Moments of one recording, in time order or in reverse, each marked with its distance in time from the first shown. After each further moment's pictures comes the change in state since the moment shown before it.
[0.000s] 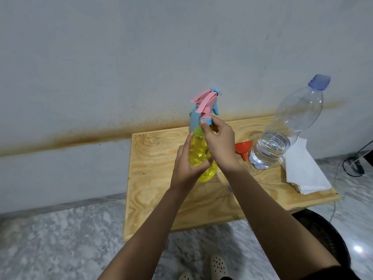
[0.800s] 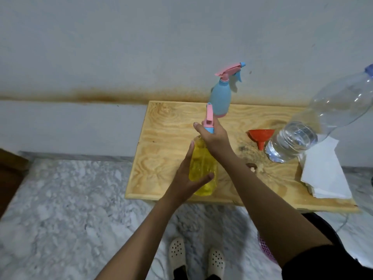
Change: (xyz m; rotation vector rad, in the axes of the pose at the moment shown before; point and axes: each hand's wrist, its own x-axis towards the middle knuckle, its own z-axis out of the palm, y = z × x) left_hand -0.078 -0.042 0.003 -0.005 -0.063 -0.168; right_hand -0.011 0.069 0.024 0.016 -0.405 0.095
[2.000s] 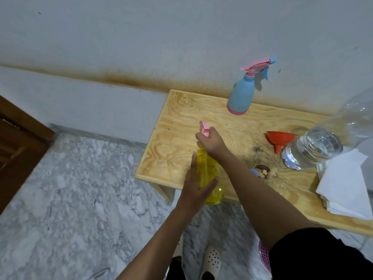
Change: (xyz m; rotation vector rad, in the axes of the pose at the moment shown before) left_hand -0.041 -0.017 0.040 -0.100 0.257 -0.238; right_hand -0.004 0.034 0.032 -0.145 -0.287 0.183
